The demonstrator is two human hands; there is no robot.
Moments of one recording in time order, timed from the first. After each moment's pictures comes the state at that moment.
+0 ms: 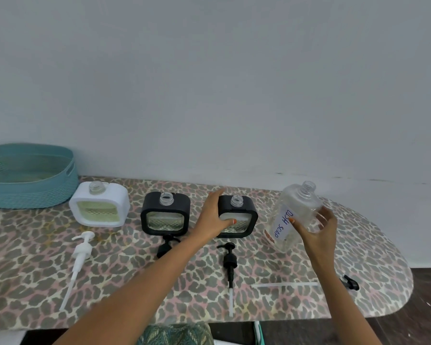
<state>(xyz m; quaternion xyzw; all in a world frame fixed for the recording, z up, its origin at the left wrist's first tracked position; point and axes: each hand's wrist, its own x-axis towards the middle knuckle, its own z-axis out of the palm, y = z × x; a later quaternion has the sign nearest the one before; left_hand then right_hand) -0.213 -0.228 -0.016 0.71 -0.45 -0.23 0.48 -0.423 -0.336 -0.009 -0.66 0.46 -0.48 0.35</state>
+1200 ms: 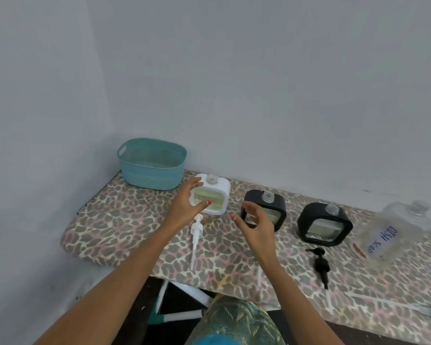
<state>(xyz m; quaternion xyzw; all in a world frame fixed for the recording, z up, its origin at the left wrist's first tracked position) -0.049 0.001 -0.005 0.73 -0.33 -0.11 0.59 -0.202 -0.108 -0.009 -0.78 0.27 -0.31 0.47</state>
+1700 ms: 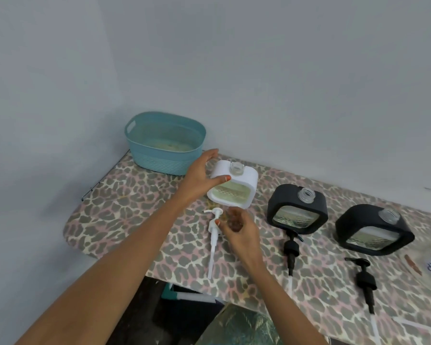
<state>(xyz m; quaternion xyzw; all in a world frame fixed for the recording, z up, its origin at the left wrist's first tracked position) 0.023 -0.029 -0.015 0.76 -0.34 -0.13 0.54 -0.129 -0.083 -0.067 -0.77 0.29 -0.21 0.53</state>
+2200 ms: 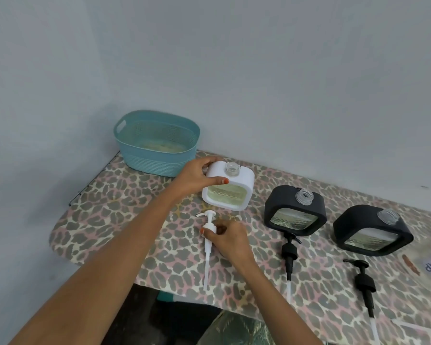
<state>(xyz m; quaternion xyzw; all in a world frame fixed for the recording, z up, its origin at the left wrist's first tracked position) 0.040 -0.039 -0.010 0.78 -0.36 -0.19 0.48 -0.116 -0.079 -0.061 -0.81 0.30 -0.08 0.50</state>
